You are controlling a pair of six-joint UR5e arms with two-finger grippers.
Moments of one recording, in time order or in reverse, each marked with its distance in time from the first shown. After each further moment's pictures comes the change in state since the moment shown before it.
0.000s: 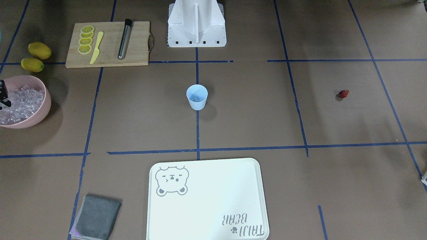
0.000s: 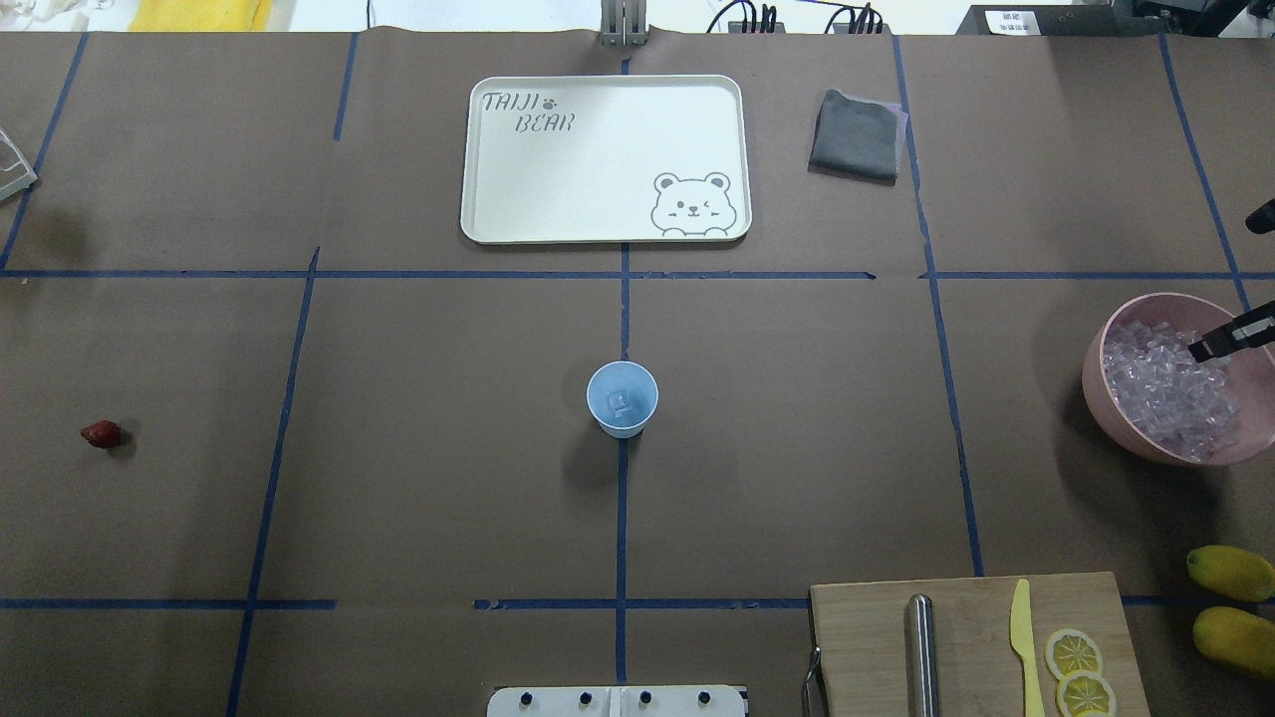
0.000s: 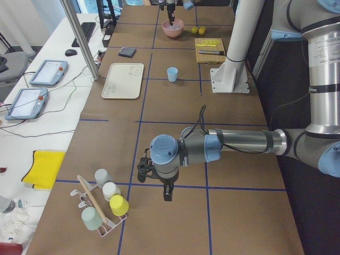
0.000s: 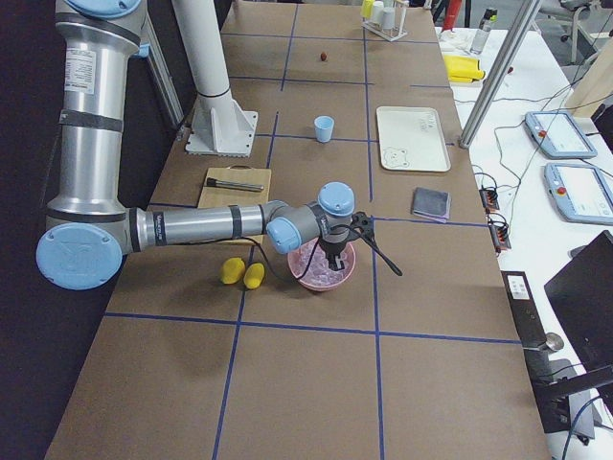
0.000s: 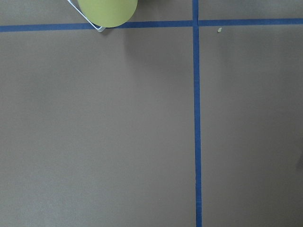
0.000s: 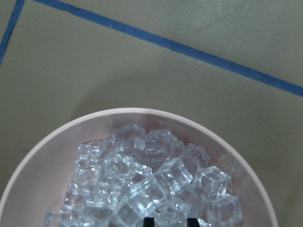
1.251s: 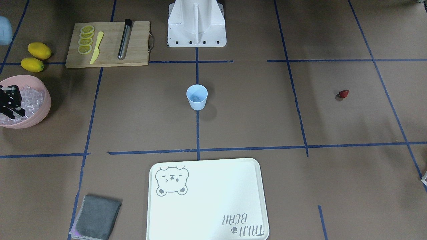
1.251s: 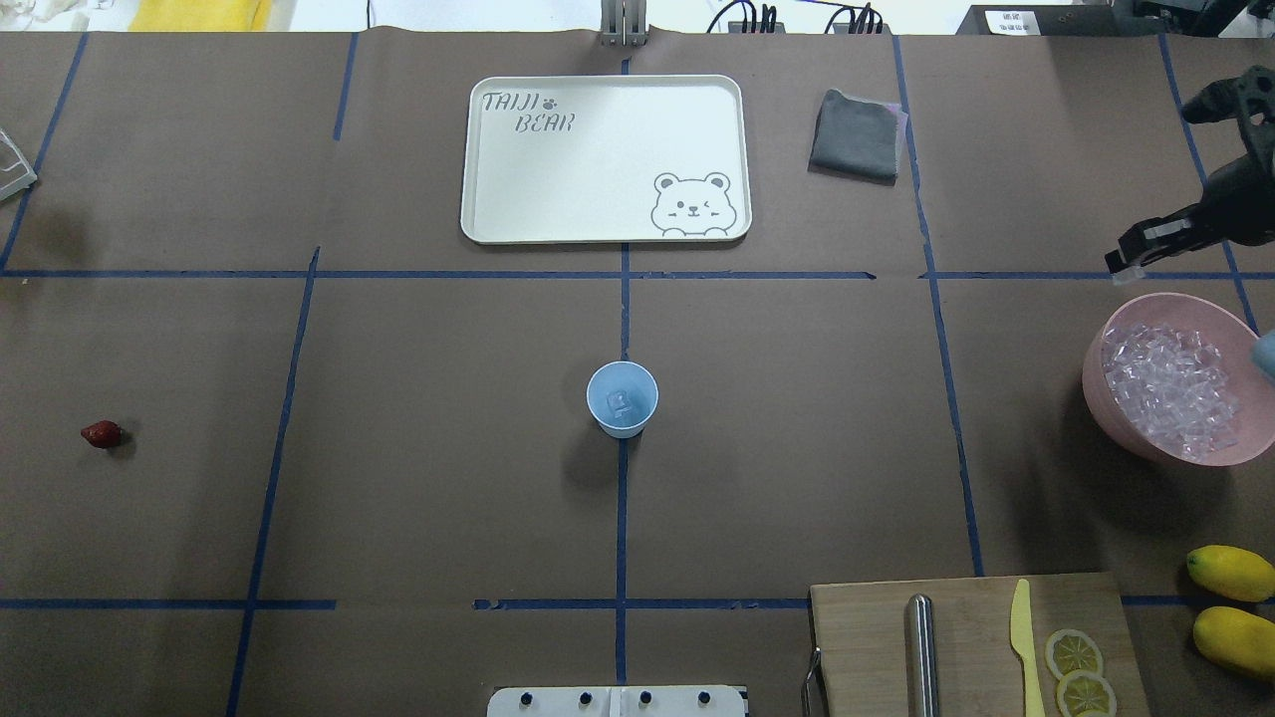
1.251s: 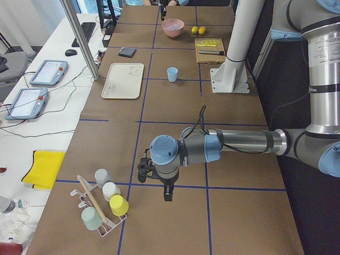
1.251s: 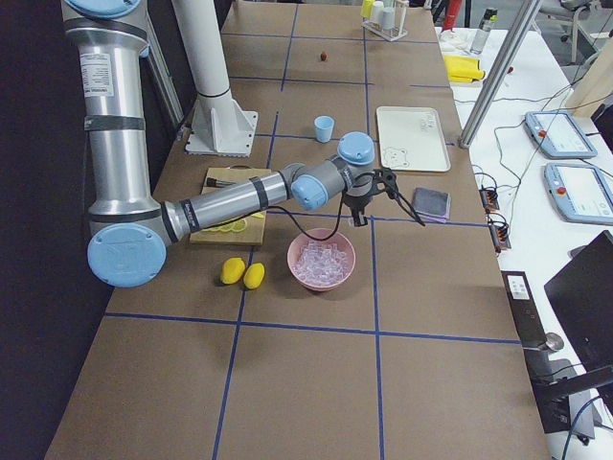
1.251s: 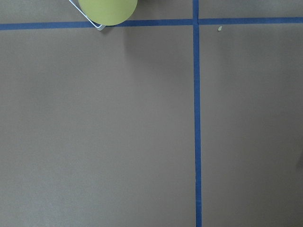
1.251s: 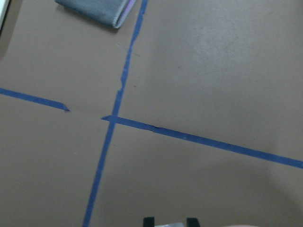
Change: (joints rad) left arm 0.000 0.002 0.001 0.002 -0.001 0.001; right arm -0.057 0.207 0.078 -0.093 -0.033 0.285
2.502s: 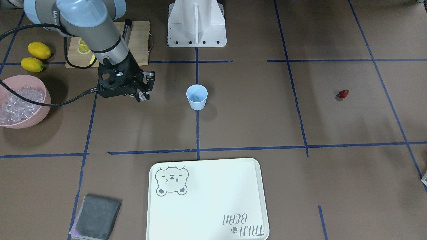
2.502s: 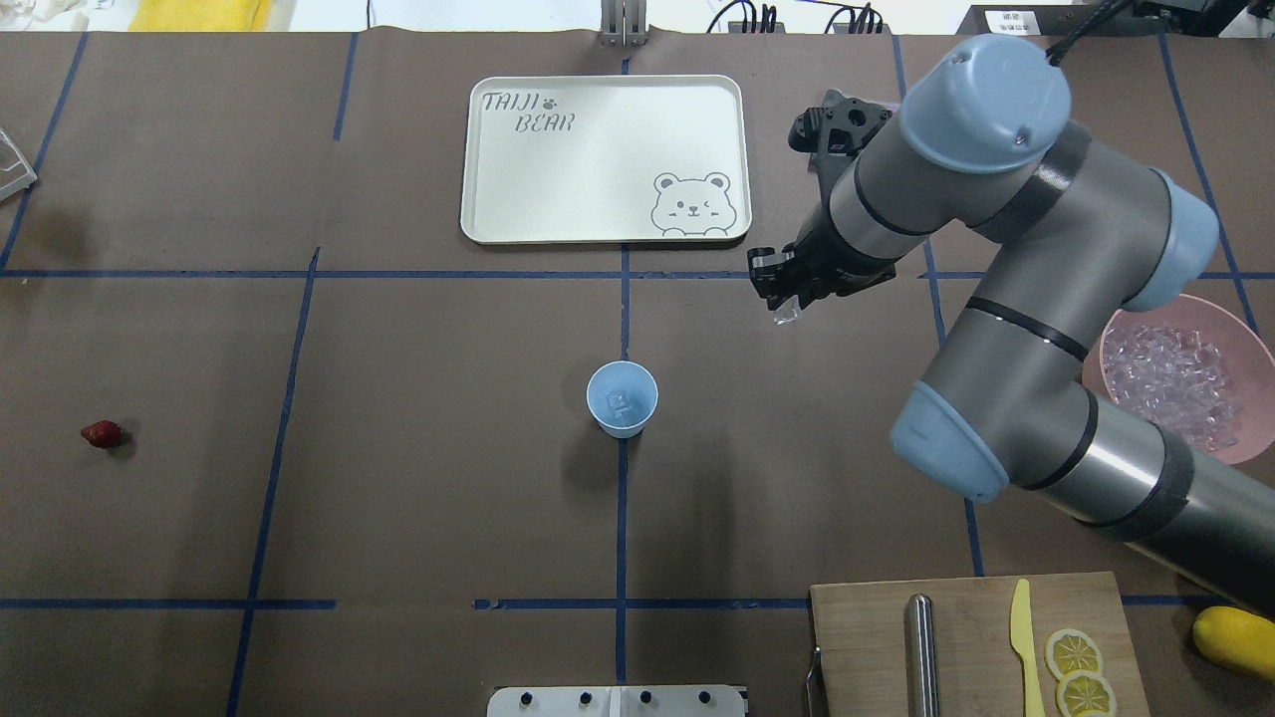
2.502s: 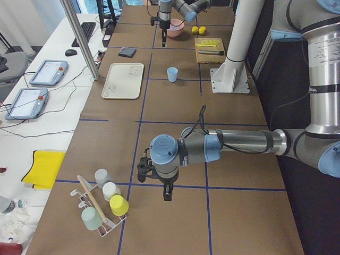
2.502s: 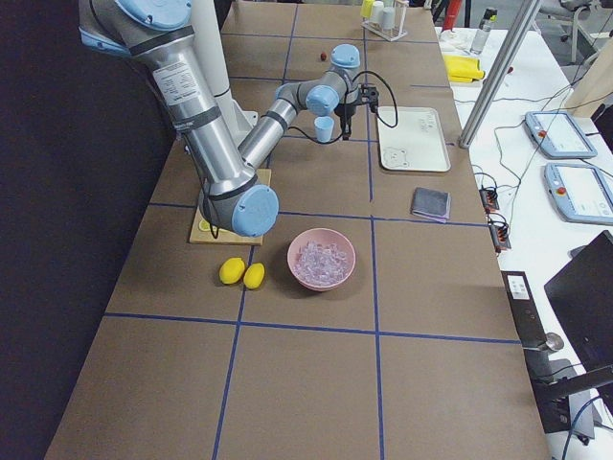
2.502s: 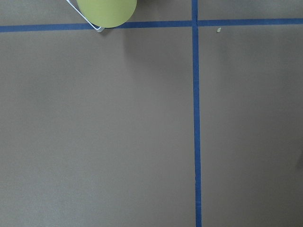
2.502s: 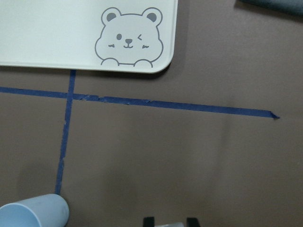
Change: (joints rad) left arm 0.000 -0.002 -0.001 -0.004 0.000 0.000; right arm -0.438 0.480 0.045 -0.316 -0.264 0.539
